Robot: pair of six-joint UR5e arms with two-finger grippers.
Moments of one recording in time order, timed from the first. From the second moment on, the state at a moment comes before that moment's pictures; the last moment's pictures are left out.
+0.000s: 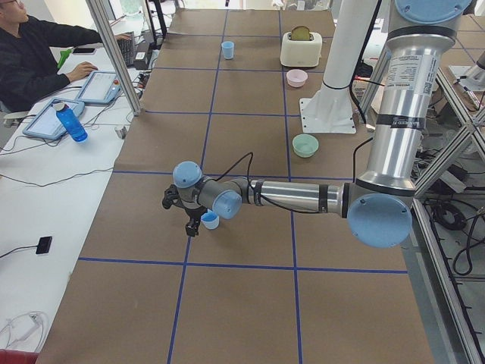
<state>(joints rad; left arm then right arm) -1.22 -1.70 -1.43 -1.98 -2.32 -0.28 1.51 -1.55 1.69 -1.34 2.42 0.33</state>
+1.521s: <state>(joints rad) -1.19 -1.70 -1.41 -2.00 -2.30 -0.29 1.51 -1.55 1.68 -1.34 2.41 0.33</state>
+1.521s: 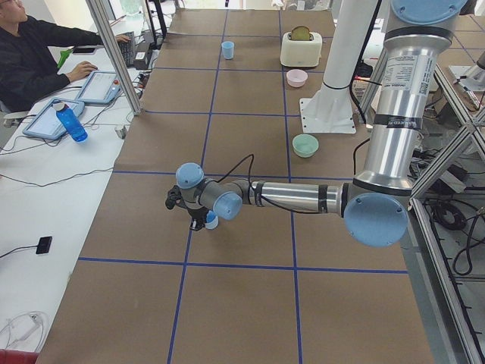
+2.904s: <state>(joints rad) -0.91 -2.05 -1.62 -1.82 -2.27 -1.01 1.29 -1.47 1.65 -1.33 2.28 0.39</state>
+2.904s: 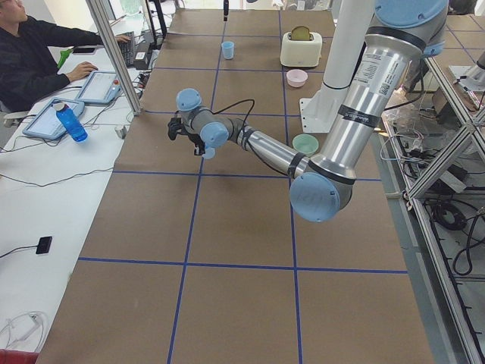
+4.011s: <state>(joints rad) -0.68 -2.25 -1.74 -1.59 -2.09 -1.30 1.20 -1.36 1.48 -1.20 2.27 0.52</state>
